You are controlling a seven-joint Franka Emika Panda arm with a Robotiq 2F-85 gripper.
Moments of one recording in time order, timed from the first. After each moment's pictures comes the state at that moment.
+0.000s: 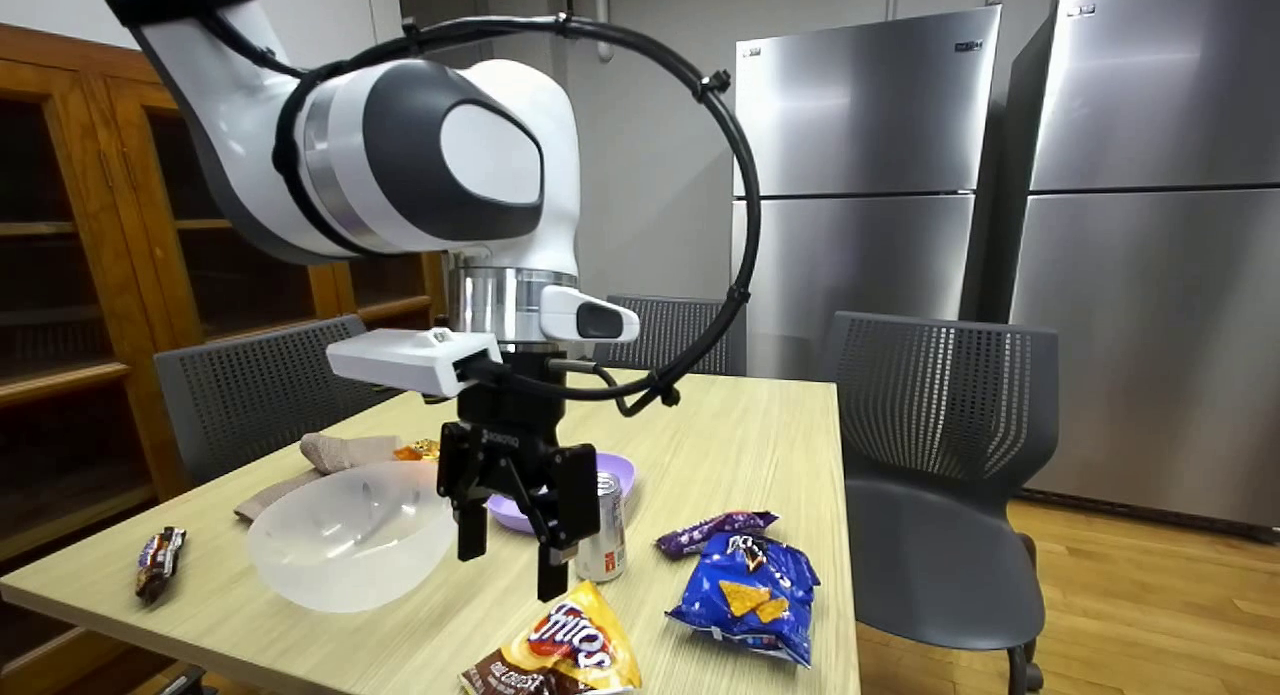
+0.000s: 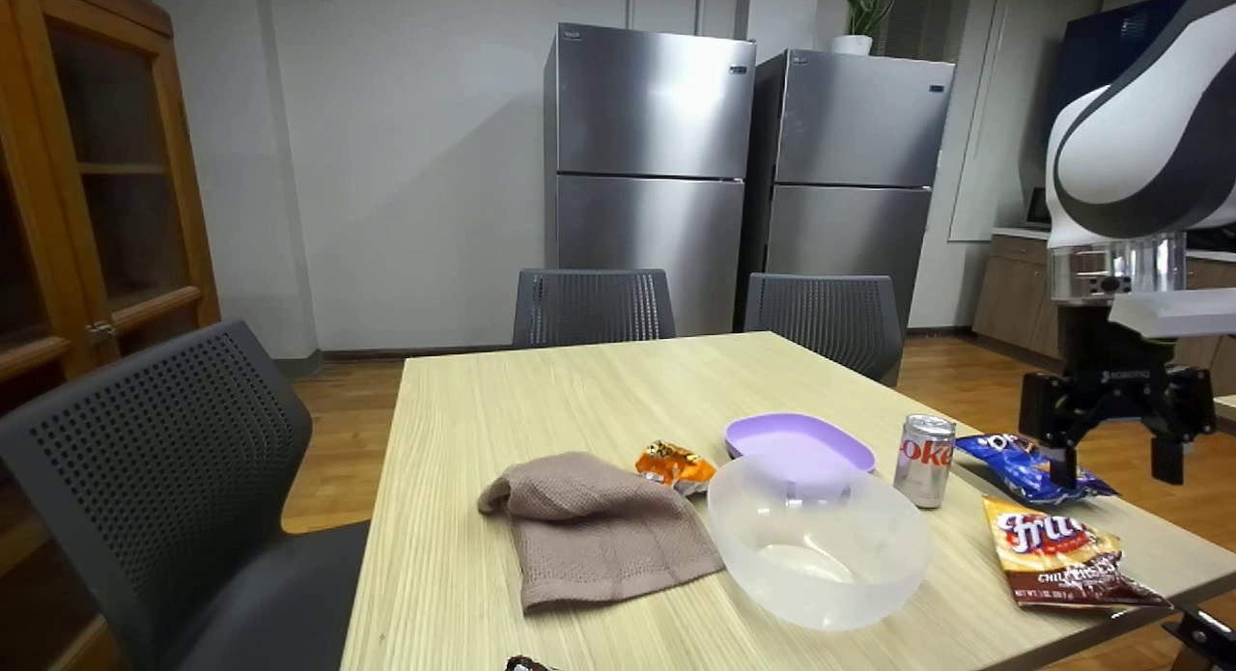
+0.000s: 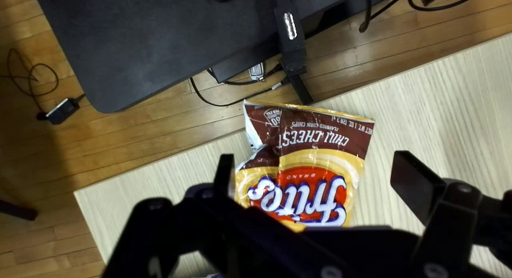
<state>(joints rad) -0.23 -0.10 -0.18 -2.78 -0.20 2.47 0.13</state>
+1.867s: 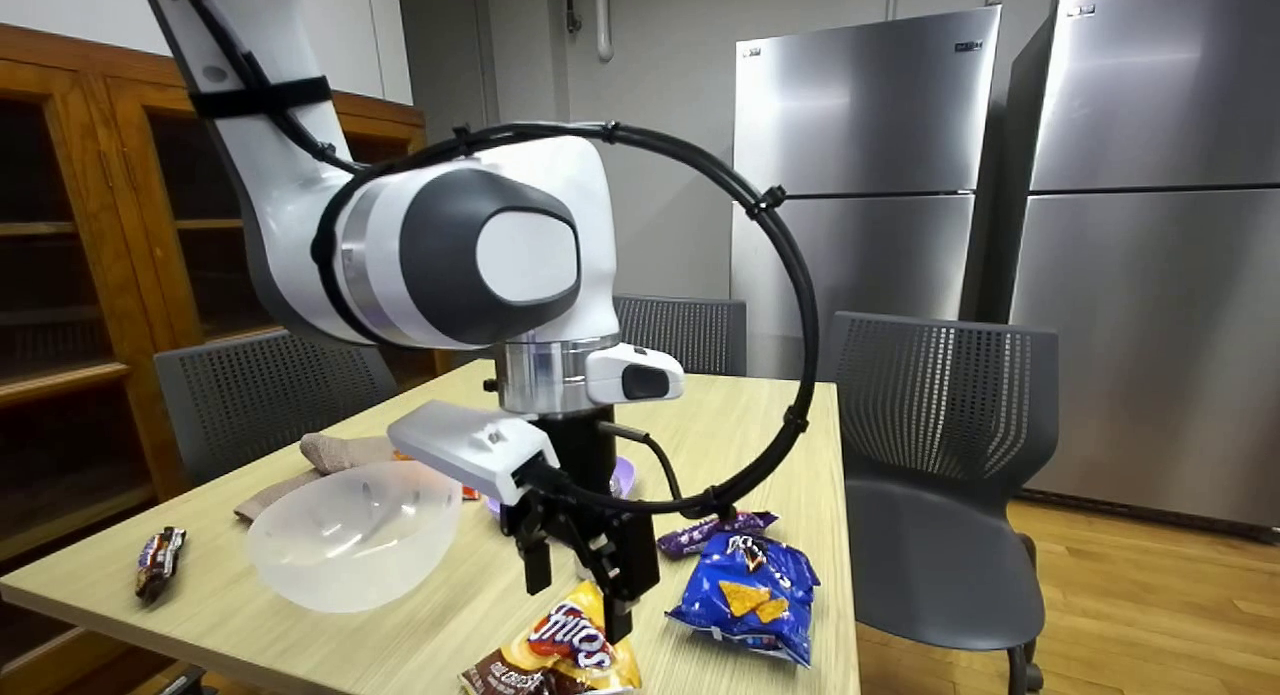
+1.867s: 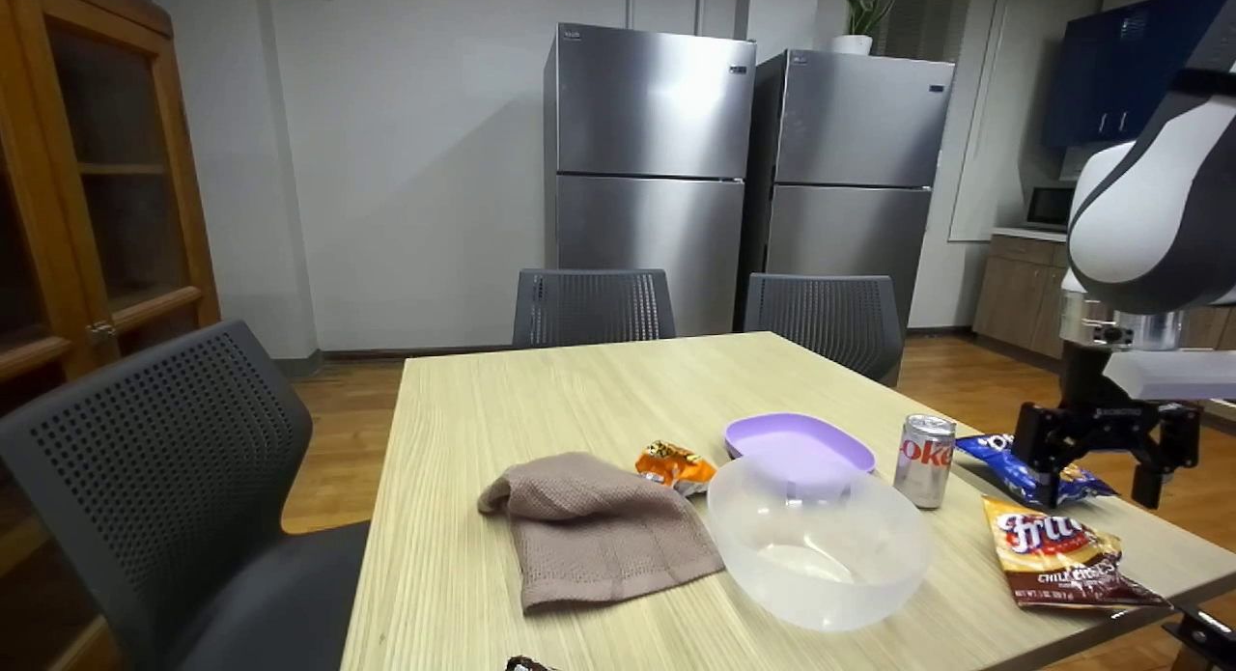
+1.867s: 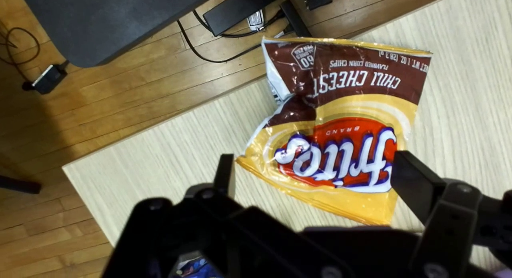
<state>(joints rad) -0.24 0.08 -0.27 -2.78 -0.22 2.80 0.13</state>
